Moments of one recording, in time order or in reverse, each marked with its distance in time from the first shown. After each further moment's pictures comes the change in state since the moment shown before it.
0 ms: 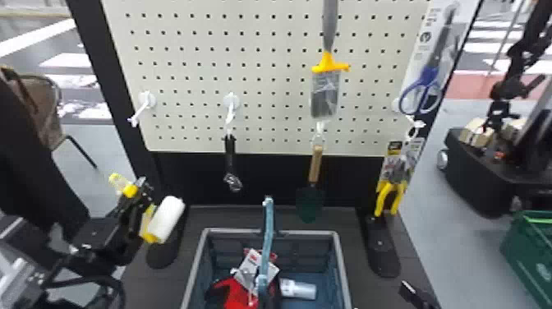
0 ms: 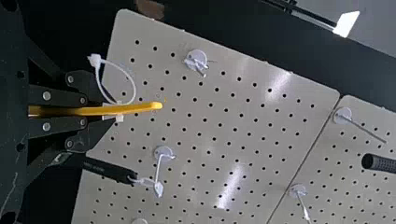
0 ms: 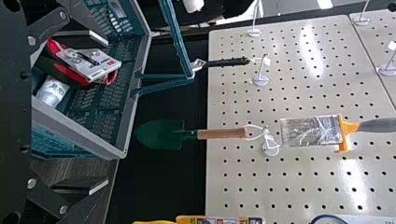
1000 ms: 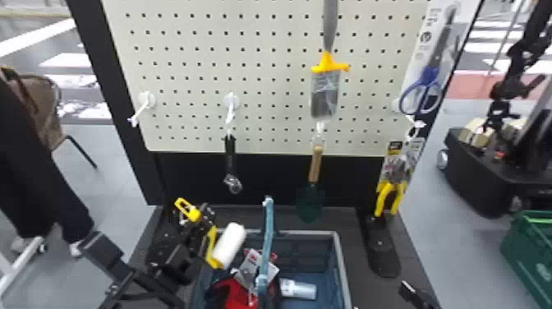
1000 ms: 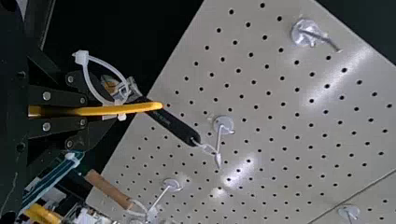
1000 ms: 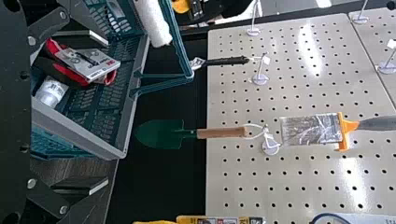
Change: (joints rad) left arm -0.007 -0.001 -0.194 0.126 0.173 0.042 0.031; right arm -0.002 0.002 0.001 0.003 -0.006 0.000 -0.002
